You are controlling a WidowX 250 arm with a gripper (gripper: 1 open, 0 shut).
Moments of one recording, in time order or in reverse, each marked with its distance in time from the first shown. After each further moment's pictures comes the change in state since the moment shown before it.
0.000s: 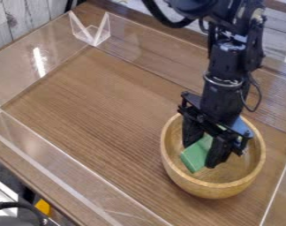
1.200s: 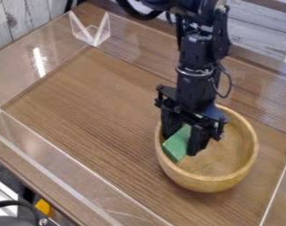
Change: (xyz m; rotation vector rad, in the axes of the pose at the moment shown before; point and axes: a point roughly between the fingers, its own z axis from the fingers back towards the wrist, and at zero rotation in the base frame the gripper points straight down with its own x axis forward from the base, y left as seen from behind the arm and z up) arm -0.009 0.030 -0.005 -0.013 -0.019 0.137
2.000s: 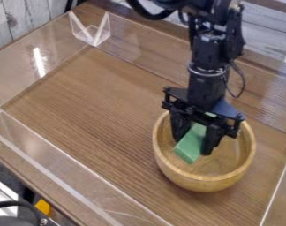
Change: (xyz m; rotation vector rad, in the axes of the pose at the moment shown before) arm 0.007 -0.020 0.004 0.001 -0.020 0.118
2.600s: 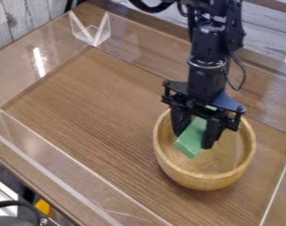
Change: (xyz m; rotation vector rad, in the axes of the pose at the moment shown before) arm 0.003 0.009 0.008 -0.007 -0.022 0.036
